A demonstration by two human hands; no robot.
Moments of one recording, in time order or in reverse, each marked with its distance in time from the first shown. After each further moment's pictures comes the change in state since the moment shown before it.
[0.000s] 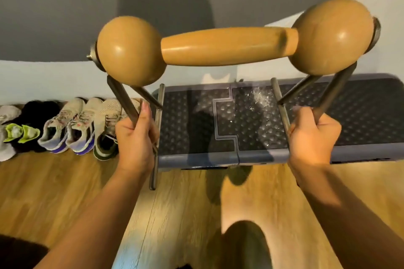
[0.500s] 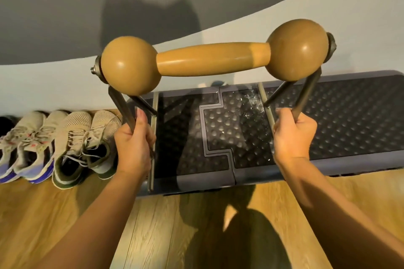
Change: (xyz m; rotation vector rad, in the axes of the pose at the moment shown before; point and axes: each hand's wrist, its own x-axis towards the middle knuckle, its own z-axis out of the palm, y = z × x) left_hand 0.076 -0.125 0.027 -0.020 -0.008 -0.016; right_hand 0.067 0.104 0.040 0.026 -0.041 0.013
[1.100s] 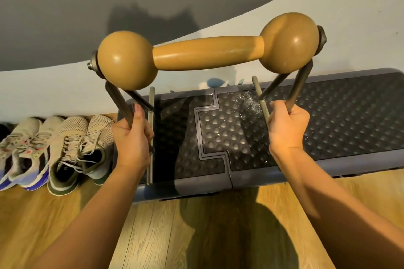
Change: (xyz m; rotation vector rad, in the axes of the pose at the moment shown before) left_hand 0.015 -0.005 0.017 -0.005 0.007 0.037; right_hand 0.030 0.012 0.006 0.032 0.019 -0.015
